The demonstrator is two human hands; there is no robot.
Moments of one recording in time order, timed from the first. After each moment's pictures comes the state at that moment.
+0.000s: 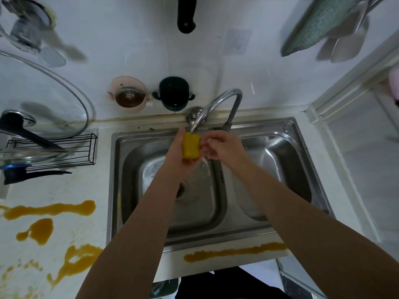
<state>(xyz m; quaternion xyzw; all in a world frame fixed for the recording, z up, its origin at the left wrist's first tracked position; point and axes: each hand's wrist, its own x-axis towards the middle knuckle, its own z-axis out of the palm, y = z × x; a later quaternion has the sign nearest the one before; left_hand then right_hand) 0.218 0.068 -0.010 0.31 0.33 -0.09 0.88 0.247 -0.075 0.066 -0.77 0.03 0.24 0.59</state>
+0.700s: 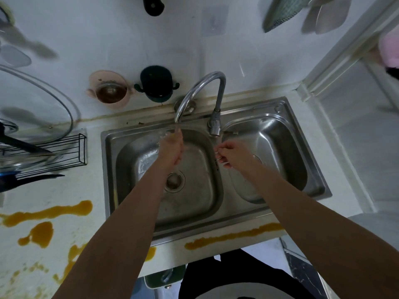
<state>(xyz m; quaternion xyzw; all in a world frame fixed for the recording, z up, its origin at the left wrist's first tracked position) 0.223 0.068 -0.034 0.68 0.36 -0.12 0.63 0.229 -0.140 0.026 -0.79 0.12 0.32 0.51</state>
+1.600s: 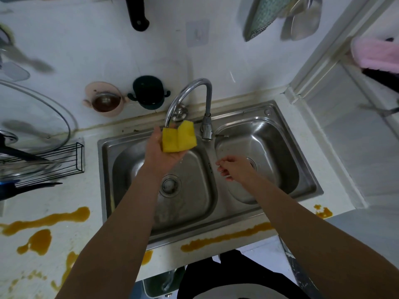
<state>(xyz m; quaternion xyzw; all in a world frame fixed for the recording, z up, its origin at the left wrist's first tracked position) 0.217 0.064 0.003 0.30 0.33 -0.09 0.89 0.202 -0.176 0.006 -0.76 0.17 0.32 0.54</state>
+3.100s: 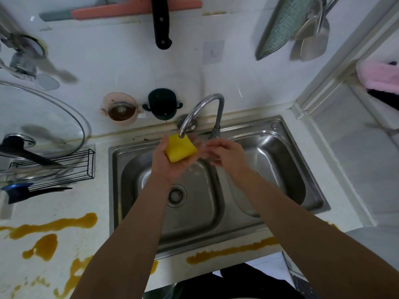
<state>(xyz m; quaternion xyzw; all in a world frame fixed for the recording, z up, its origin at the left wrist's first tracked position) 0.207 0.072 0.013 0.22 0.26 -0.10 0.93 0.226 -0.109 0.064 -0.68 0.11 0.21 0.69</state>
